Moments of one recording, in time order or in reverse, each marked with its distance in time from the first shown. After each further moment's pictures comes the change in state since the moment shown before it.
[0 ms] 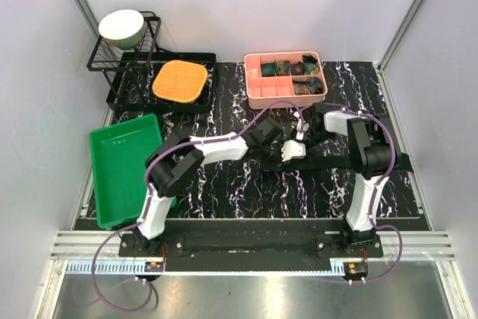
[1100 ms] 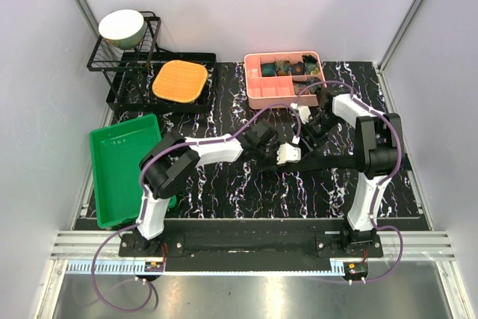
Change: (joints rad) left arm 0.014 -0.051 -0.081 0.032 0.012 0.102; right arm -0.063 -0.010 0.247 -0.388 0.203 -0.753
